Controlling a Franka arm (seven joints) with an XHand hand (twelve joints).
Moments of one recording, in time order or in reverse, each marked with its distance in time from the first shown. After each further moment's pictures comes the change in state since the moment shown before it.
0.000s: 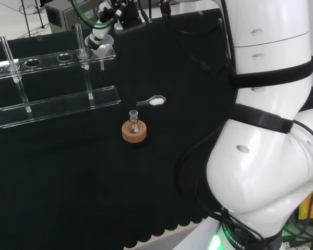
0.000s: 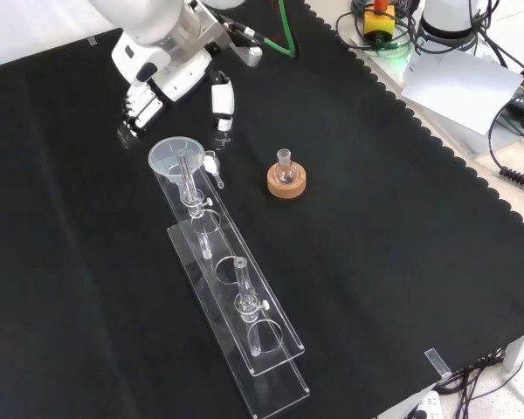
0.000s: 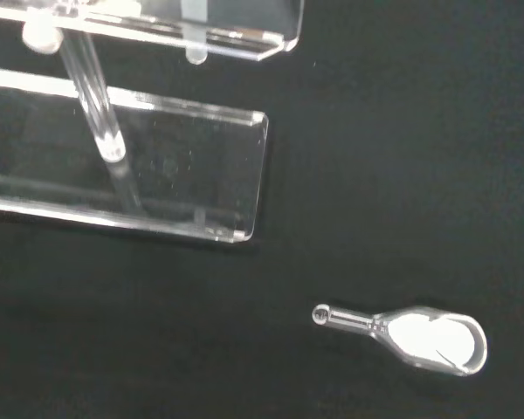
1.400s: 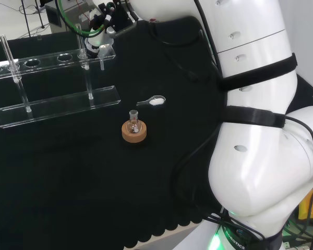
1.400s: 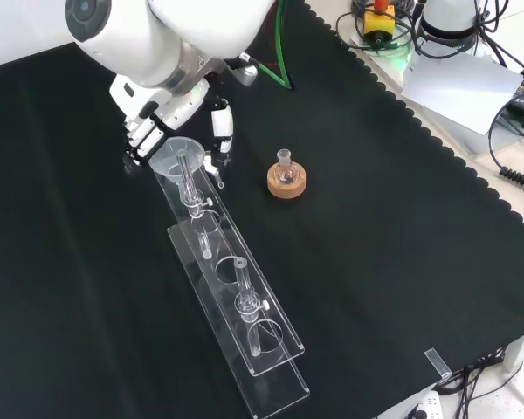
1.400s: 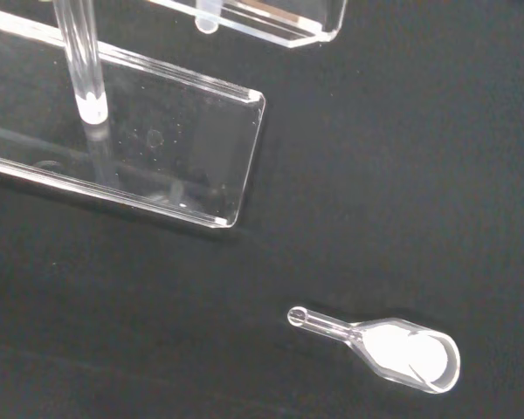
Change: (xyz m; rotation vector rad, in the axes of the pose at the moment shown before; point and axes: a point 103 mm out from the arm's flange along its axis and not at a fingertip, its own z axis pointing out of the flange) arm 0.016 0.025 0.003 0.046 -0.139 -0.023
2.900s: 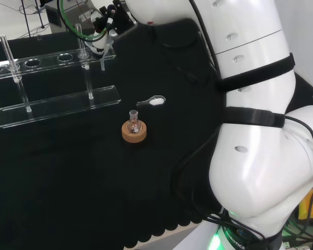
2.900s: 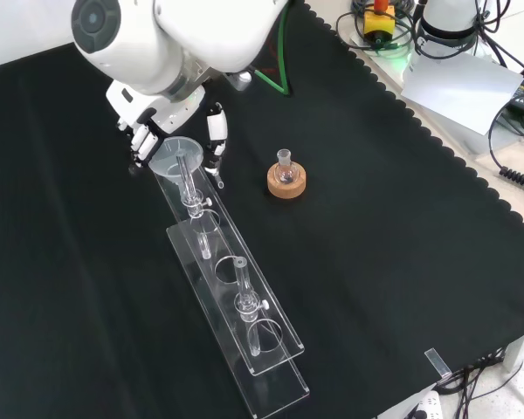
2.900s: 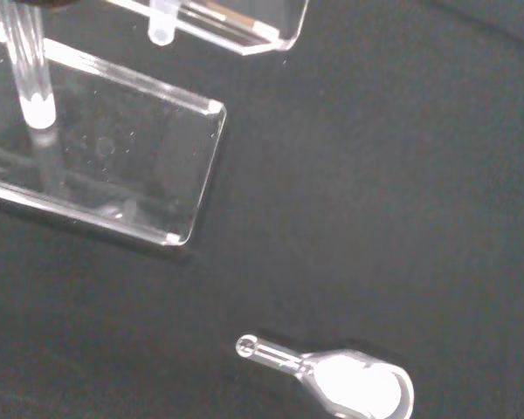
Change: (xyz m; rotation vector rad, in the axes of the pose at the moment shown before) arm -0.006 0.011 0.003 -0.049 -0.078 0.029
